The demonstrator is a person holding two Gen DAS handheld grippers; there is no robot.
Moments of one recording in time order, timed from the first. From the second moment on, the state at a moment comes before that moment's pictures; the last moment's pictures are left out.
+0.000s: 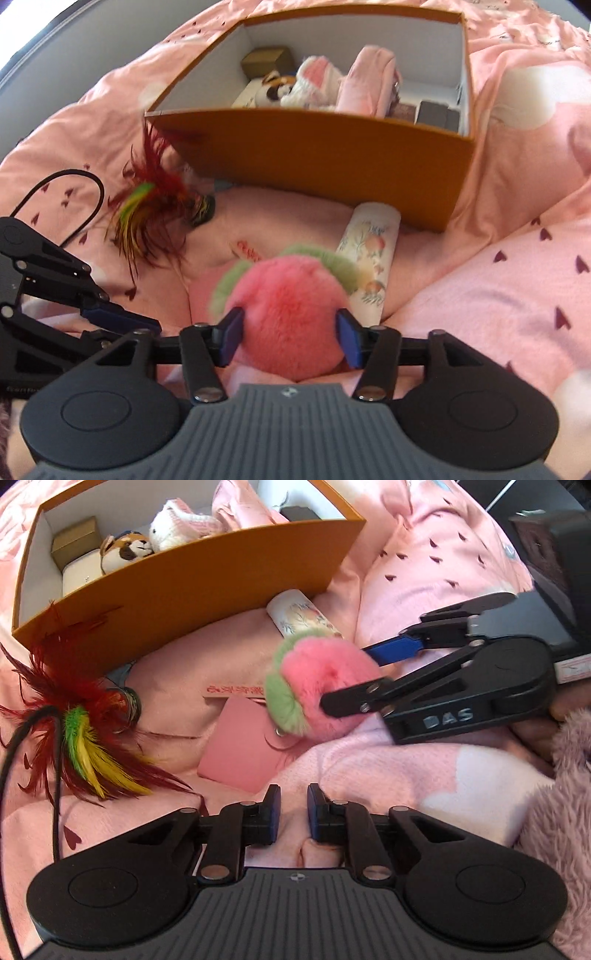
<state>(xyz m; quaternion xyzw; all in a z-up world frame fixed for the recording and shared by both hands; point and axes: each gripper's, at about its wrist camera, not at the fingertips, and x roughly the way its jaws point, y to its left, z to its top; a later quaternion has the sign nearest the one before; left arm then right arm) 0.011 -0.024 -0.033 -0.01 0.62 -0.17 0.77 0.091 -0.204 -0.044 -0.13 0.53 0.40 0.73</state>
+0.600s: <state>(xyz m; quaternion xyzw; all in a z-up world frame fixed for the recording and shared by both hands) 0.043 -0.014 -0.043 0.02 0.60 -0.11 0.80 0.100 -0.208 -0.055 -0.11 0.53 0.35 0.77</state>
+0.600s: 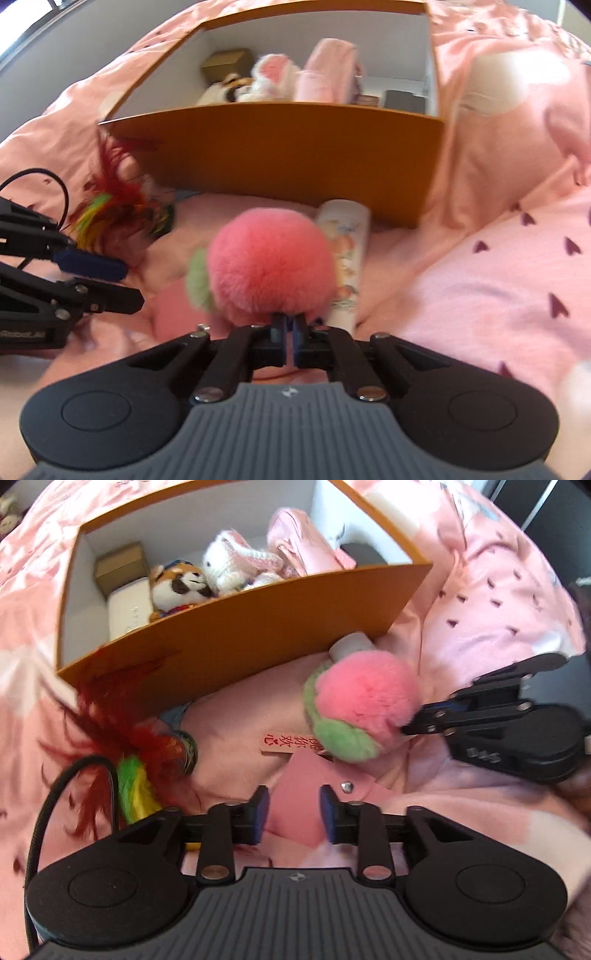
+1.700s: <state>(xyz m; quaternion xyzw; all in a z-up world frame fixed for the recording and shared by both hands) 0.044 0.011 -0.067 -0.05 0.62 -0.13 0.77 0.106 -0.198 -0.072 -0.07 0.59 0.42 0.69</state>
